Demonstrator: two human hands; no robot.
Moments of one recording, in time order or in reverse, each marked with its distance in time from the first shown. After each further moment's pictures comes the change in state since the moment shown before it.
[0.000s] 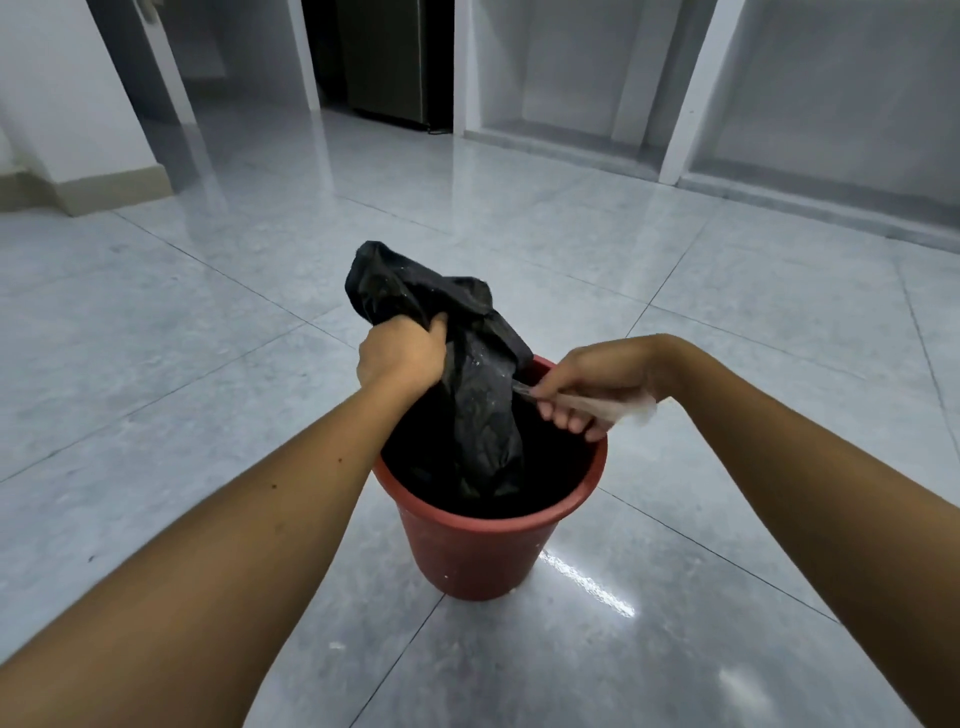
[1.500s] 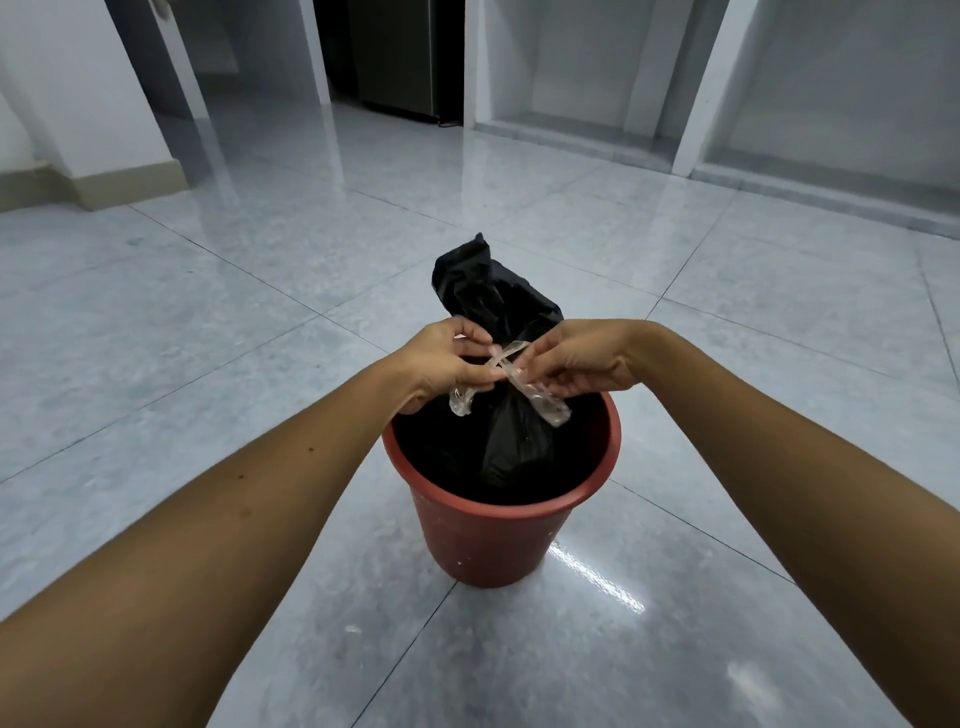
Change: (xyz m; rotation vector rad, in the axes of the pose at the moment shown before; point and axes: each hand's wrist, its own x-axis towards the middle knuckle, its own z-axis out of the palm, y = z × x) left_hand -0.015 -0.009 -0.007 -0.892 -0.692 0.053; right_hand 0.018 -0.019 0.016 0.206 0.155 -0.165
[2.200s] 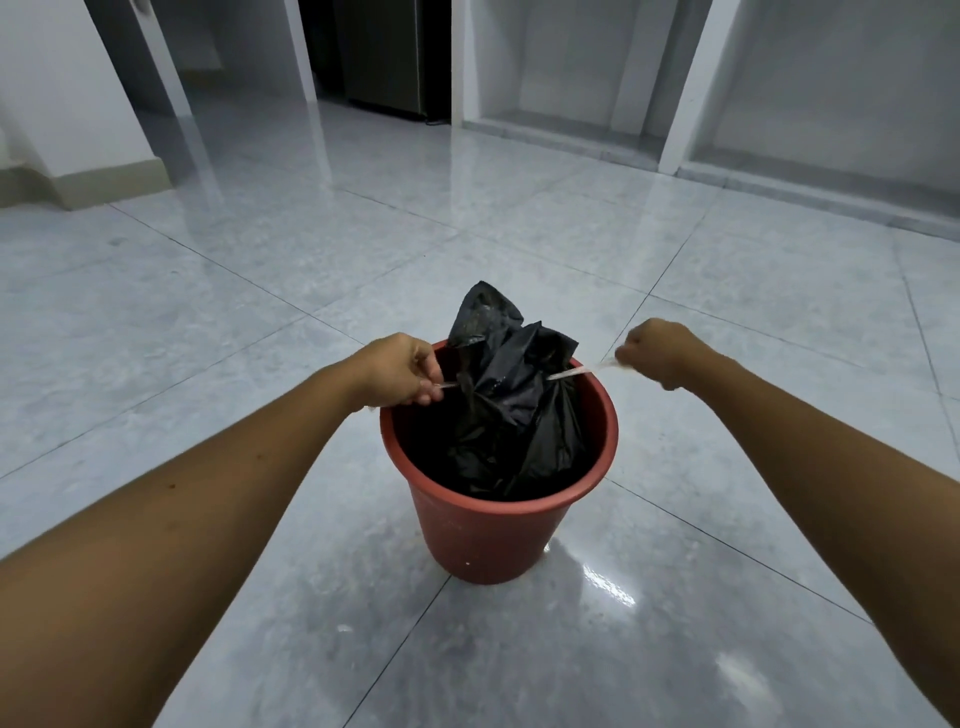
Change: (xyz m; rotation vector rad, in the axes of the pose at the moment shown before) left_hand -0.009 -0.002 -0.033 0.674 -0.021 -0.069; right_hand -0.031 0.049 -0.057 -0.728 0.709 0.113
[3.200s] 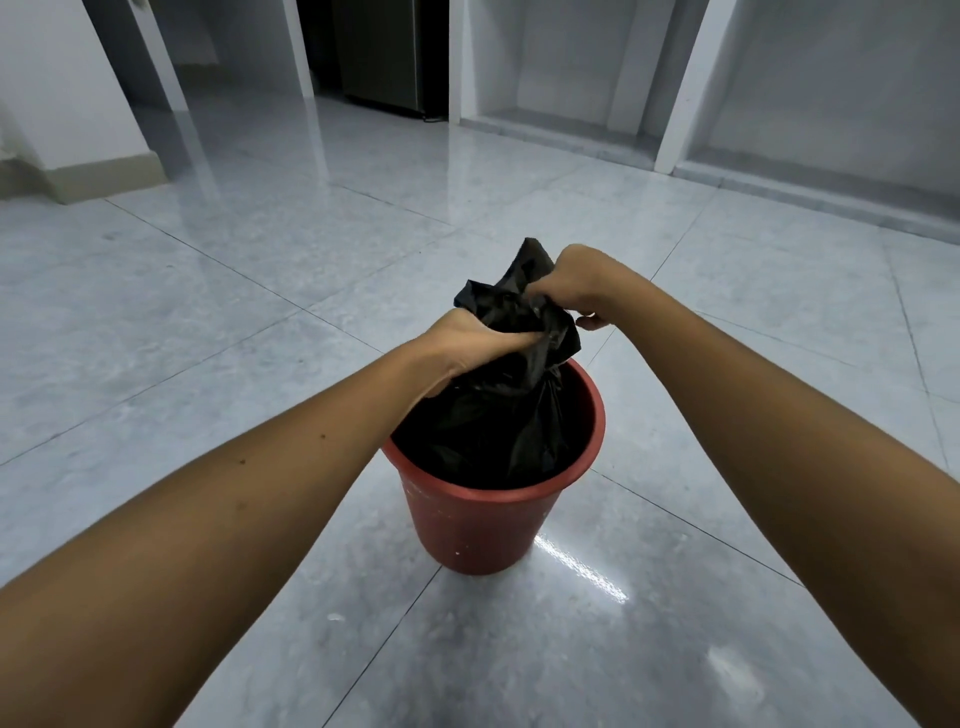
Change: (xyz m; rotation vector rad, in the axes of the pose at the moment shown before) left_hand -0.003 0.071 0.045 -0.394 0.110 -0.017; right_hand -0.011 -0.096 -0.032 0.261 -0.041 -0.082
